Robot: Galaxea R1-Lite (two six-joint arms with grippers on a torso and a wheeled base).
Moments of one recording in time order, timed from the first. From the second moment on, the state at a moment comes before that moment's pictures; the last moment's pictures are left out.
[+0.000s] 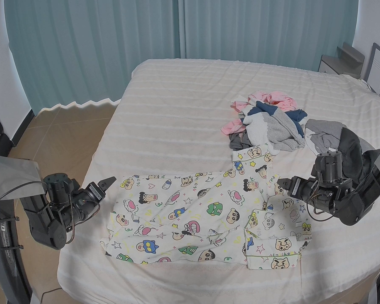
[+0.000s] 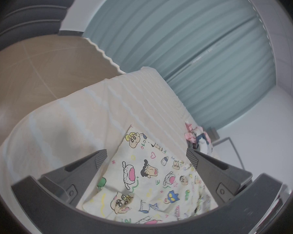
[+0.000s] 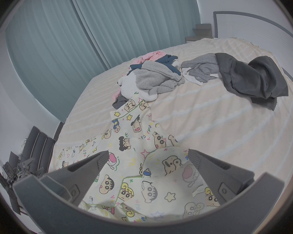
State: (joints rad) left arm -0.02 2.26 -0.50 -1.47 -0.24 -0.78; right arm 0.27 1.98 -0.64 -0.80 -0.19 0.49
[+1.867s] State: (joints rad) left arm -0.08 2.51 -1.23 -0.76 -0.30 -0.30; right arm 0.17 2.21 -0.92 -0.75 -0.10 0.49
